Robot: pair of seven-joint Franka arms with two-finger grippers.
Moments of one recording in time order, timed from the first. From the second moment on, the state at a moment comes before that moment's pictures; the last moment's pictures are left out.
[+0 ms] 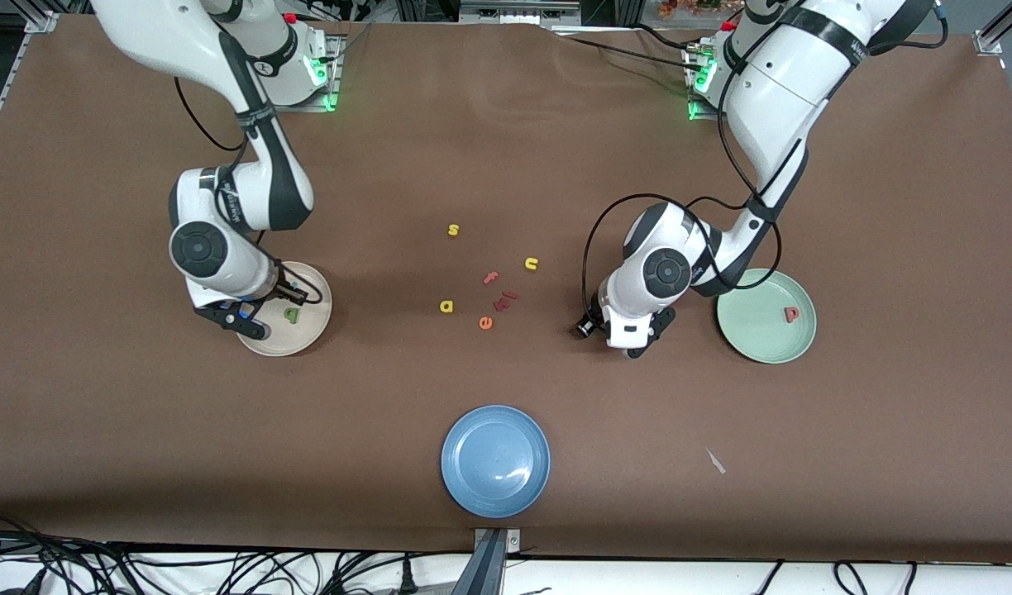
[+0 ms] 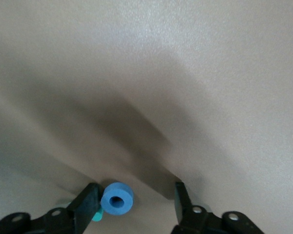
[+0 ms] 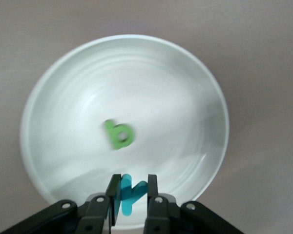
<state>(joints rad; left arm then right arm) -0.20 0.76 -0.33 -1.72 0.01 2.44 -1.27 0.45 0.45 -0.29 -2.01 0.04 2.25 0.54</state>
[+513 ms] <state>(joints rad) -0.21 0.75 -0.33 -1.71 0.01 2.43 -1.29 0.42 0.43 -0.26 -2.03 0.08 2.28 0.49</state>
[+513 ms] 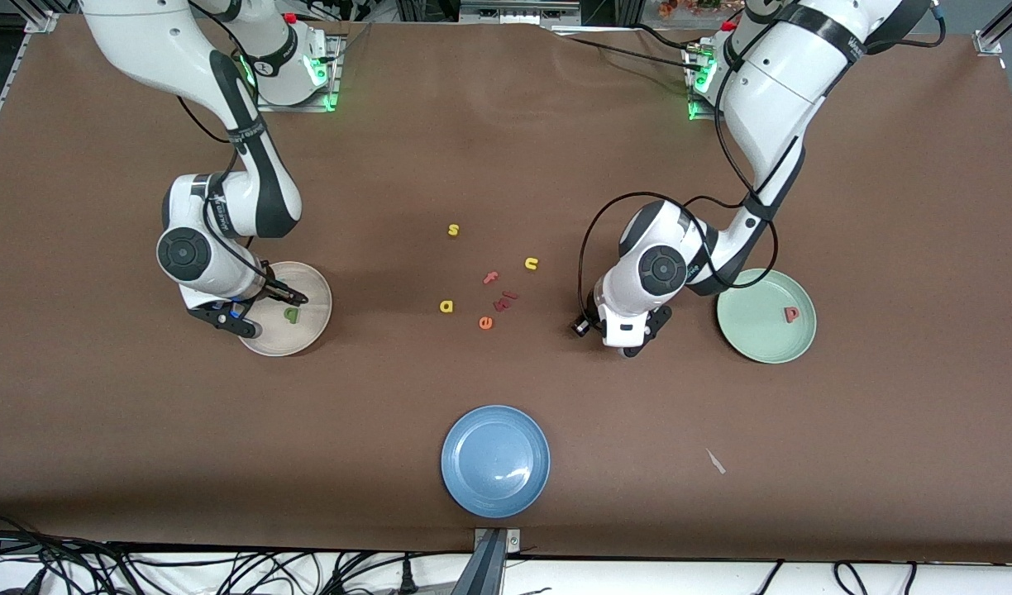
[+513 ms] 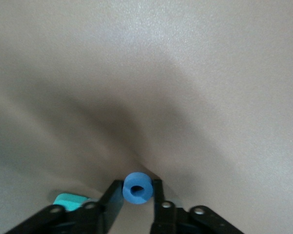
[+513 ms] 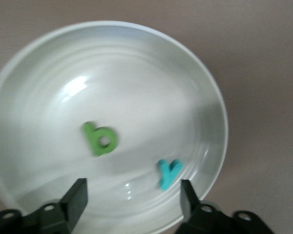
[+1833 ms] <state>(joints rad) 0.34 0.59 -0.36 -1.73 0.04 1.91 -0.67 0.61 0.64 -0.03 -1.69 0.04 2.29 0.47</state>
